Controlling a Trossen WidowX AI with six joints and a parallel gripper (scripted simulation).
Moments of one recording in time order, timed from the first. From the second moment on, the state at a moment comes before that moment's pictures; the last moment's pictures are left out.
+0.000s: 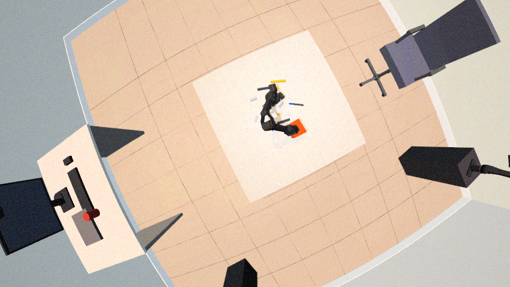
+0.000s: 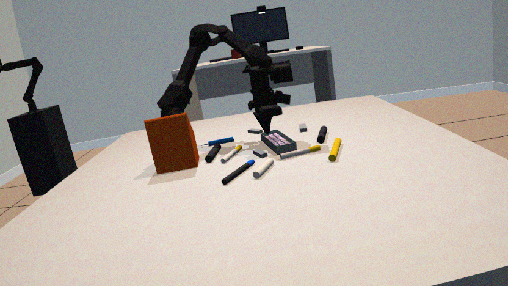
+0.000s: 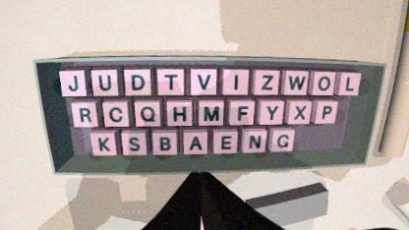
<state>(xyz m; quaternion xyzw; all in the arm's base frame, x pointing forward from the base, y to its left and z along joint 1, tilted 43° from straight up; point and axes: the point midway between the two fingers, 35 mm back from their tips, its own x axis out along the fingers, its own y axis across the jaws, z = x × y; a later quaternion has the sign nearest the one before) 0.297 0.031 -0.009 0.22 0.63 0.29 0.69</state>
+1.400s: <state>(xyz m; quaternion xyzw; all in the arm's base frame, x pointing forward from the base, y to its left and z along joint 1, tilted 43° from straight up) 0.291 0.009 0.045 0.22 0.62 0.28 0.69</state>
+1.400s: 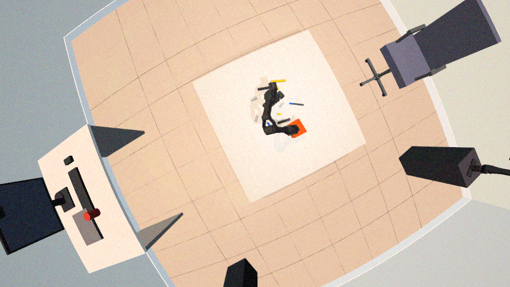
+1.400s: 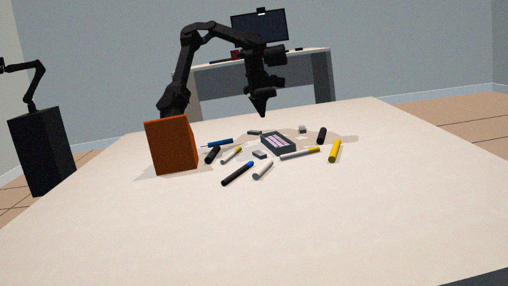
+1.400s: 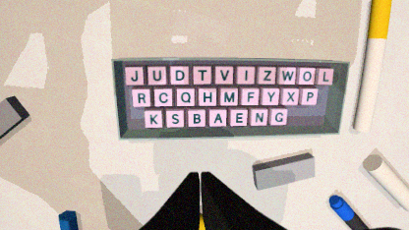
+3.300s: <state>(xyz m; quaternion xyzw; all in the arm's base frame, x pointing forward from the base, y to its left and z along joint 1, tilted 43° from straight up) 0.145 0.133 0.078 0.17 0.79 0.33 0.50</state>
